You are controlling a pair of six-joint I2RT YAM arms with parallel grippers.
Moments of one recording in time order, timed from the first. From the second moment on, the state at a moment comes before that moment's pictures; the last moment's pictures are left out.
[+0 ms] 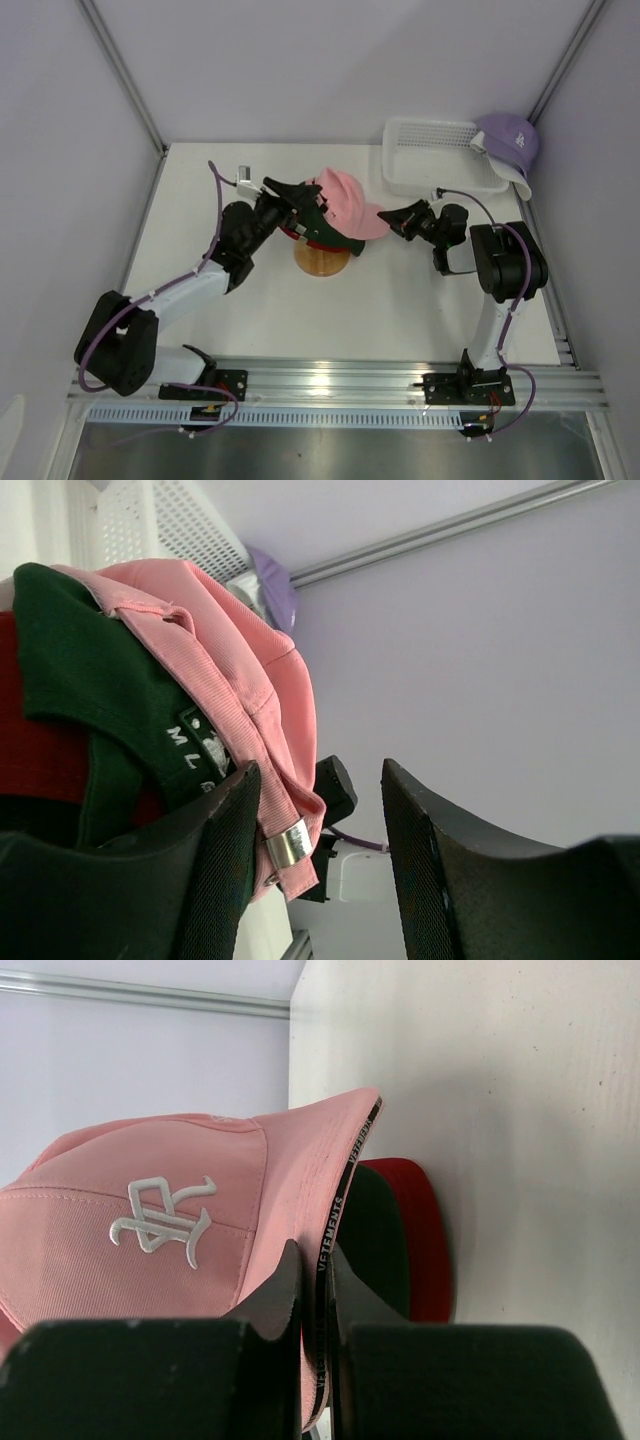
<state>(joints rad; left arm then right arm) -0.50 1.33 0.68 0.74 0.10 -1.26 0.12 1.97 0.74 1.05 -0.66 1.24</state>
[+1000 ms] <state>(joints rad) -0.50 1.34 0.81 0.46 0.16 -1.28 0.16 1.91 0.76 0.91 -0.59 1.14</state>
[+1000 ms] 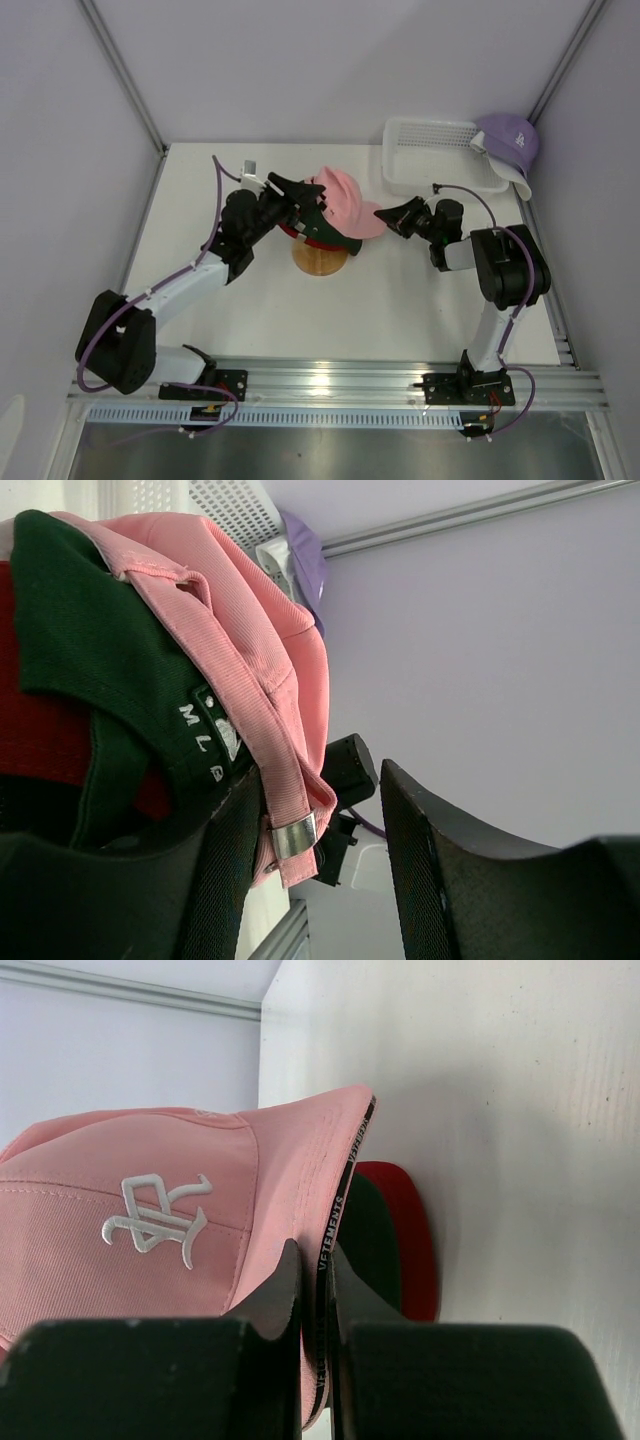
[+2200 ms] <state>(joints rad) -0.49 1.25 0.77 0.45 0.03 -1.13 0.17 1.81 0.78 0.84 -0.57 1.09</state>
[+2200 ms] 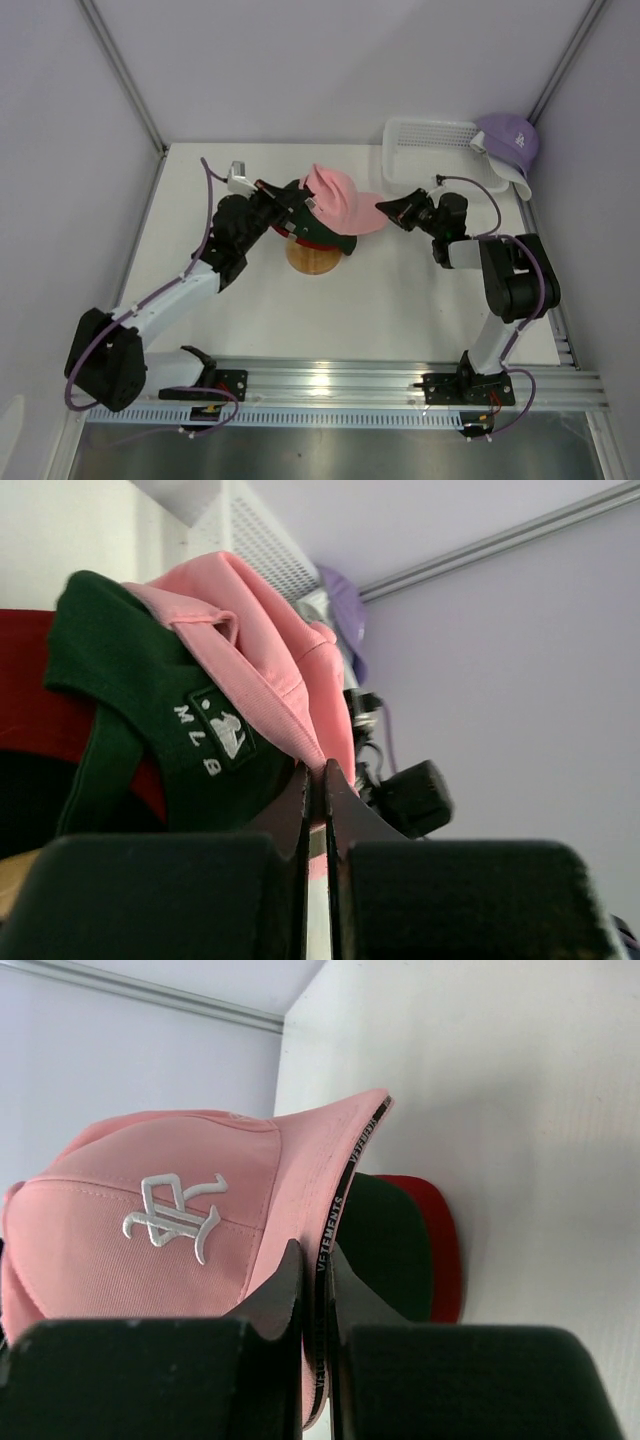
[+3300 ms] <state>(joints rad) -0.30 0.79 0.48 0.01 0.02 -1.20 0.27 1.99 0.85 0.99 -0.67 1.15</state>
